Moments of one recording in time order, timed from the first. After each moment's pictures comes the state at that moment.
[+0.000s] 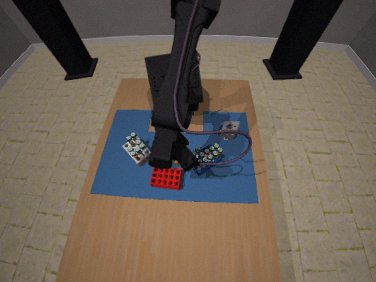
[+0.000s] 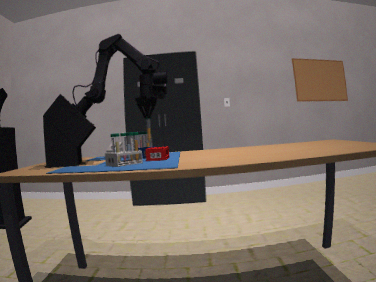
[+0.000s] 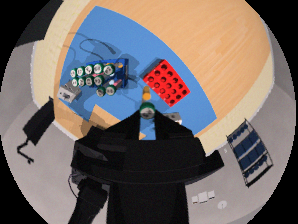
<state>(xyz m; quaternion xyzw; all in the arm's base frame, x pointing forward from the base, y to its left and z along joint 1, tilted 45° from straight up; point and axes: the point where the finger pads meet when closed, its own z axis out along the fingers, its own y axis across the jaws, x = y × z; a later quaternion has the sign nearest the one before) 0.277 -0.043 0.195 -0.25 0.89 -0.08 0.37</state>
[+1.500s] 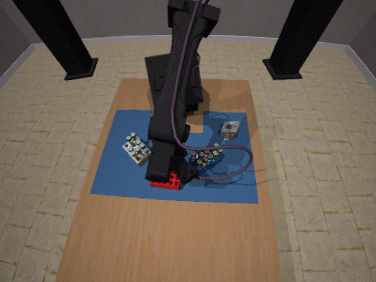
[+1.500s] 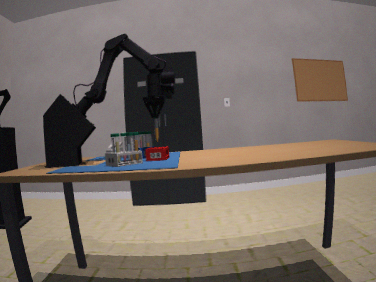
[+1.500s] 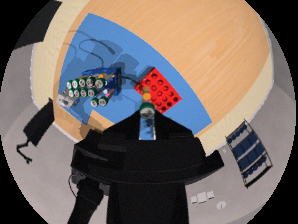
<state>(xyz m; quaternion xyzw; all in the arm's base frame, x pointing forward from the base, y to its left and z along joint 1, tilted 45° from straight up) 0.303 -0.052 0.219 -0.25 0.89 -0.08 0.37</state>
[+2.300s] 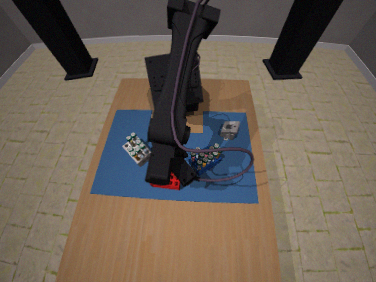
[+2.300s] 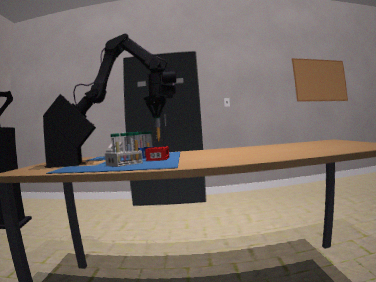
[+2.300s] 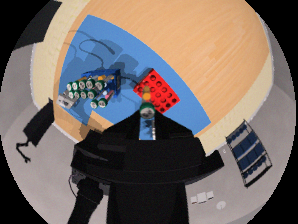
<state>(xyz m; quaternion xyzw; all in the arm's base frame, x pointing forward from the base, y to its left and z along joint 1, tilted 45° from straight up) 0.307 -0.052 0.225 -0.25 0.89 -0.08 0.37</state>
